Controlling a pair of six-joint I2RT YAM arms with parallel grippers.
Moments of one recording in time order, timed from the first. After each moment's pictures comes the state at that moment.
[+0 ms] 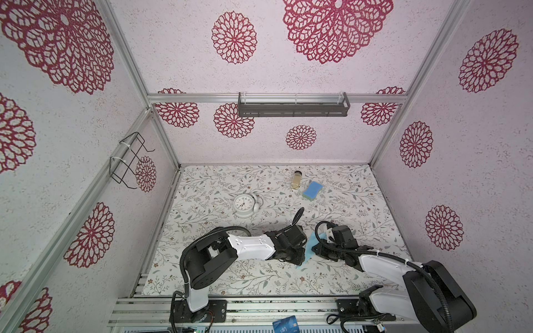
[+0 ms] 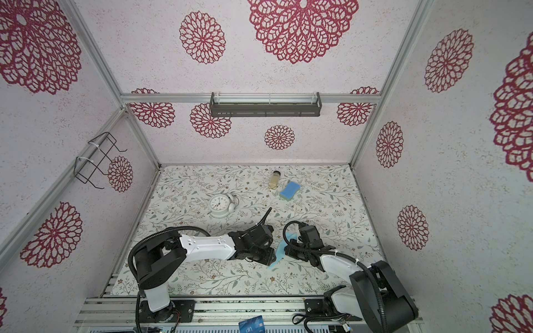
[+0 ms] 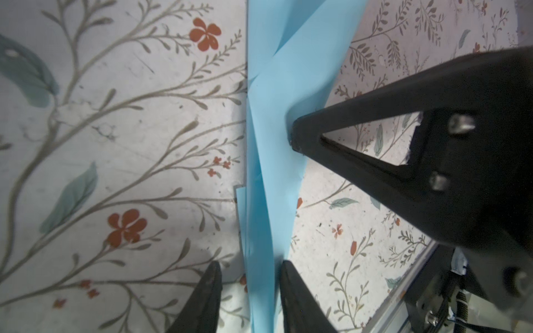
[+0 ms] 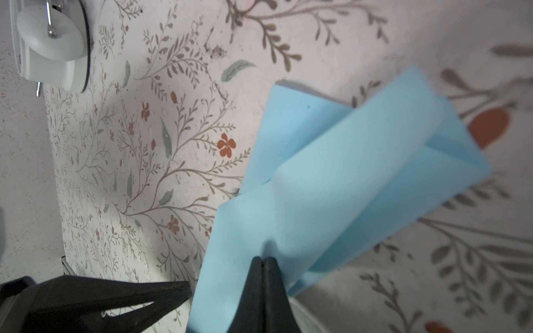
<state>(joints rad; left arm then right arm) -1.05 1.88 1.07 -0.22 0.15 -0.69 0.38 1.24 0.33 0.01 -0.33 0.70</state>
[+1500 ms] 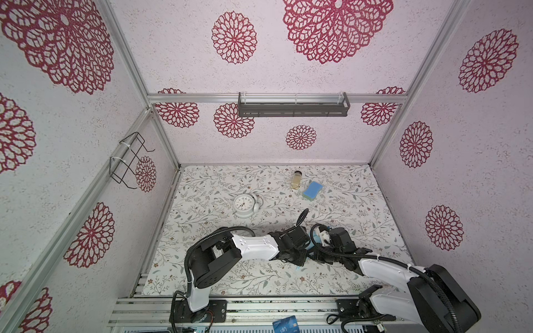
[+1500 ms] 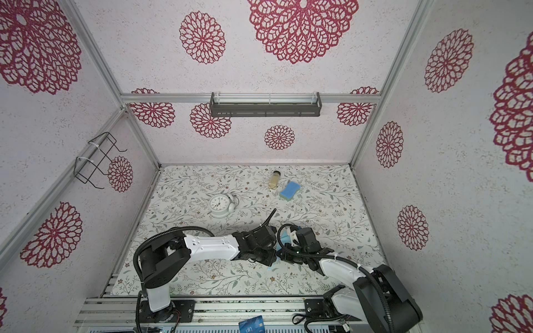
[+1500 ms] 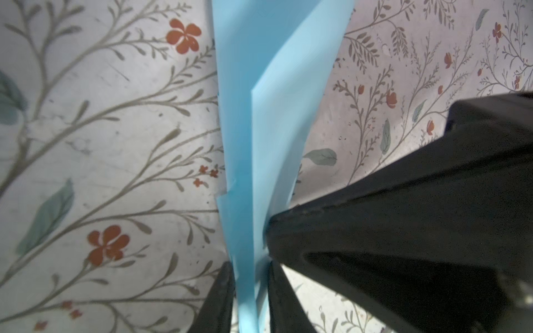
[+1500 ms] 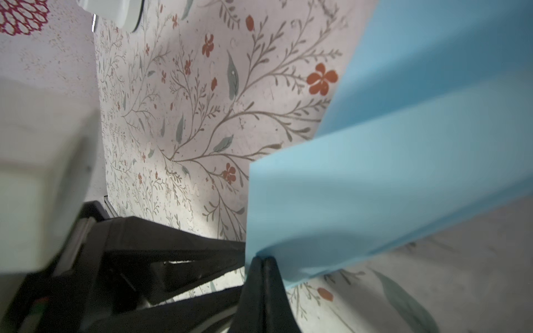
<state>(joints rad) -1.07 1.91 1.11 -0.24 0.12 -0.66 0.47 1.21 0.31 0.03 -0.47 0.70</state>
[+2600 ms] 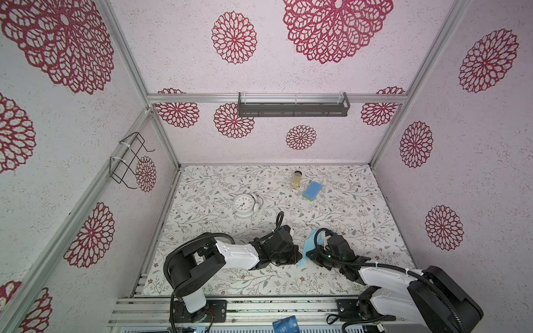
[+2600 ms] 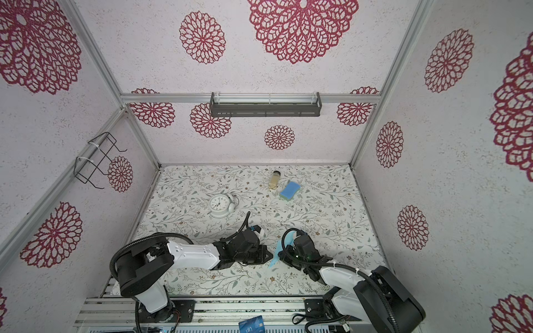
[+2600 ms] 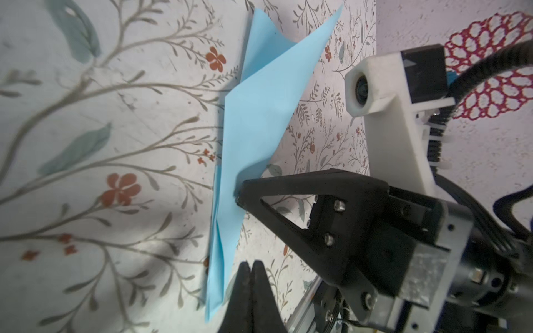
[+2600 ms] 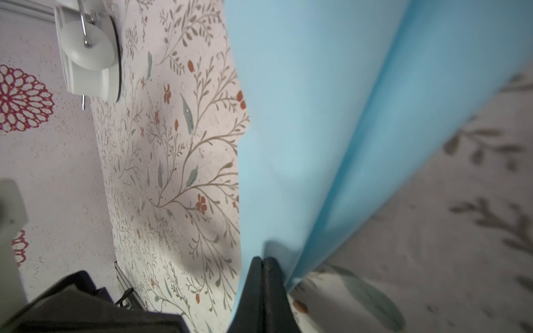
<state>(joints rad) -1.03 1.75 0.77 0.28 0.22 -1.08 0.56 1.17 0.19 0.21 -0.24 1.04</state>
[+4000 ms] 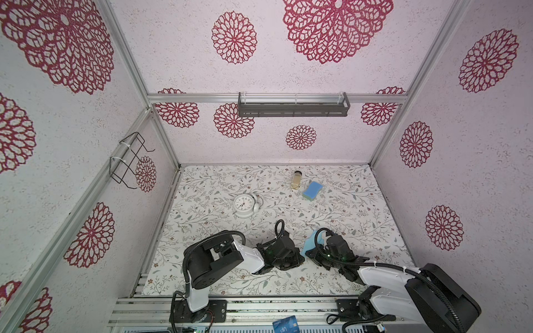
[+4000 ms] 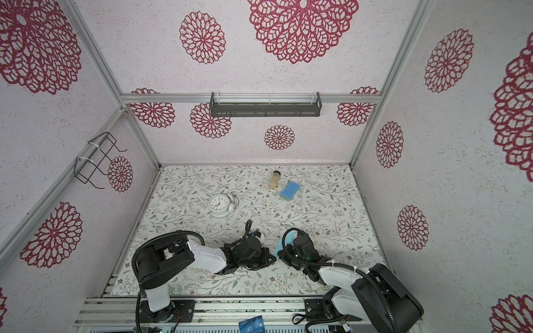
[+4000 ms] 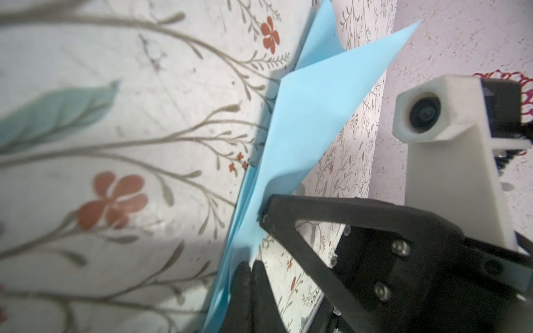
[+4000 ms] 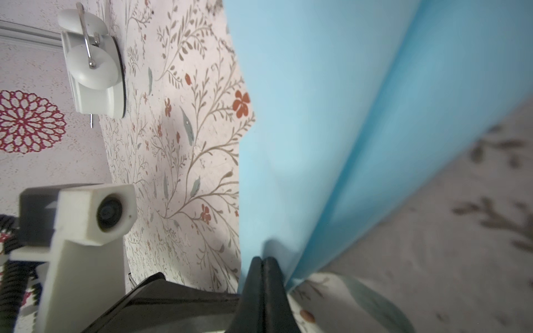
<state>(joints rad) -1.06 1.87 0.71 0.48 0.17 -1.27 0.57 1.20 0.19 0.26 -0.23 1.10</state>
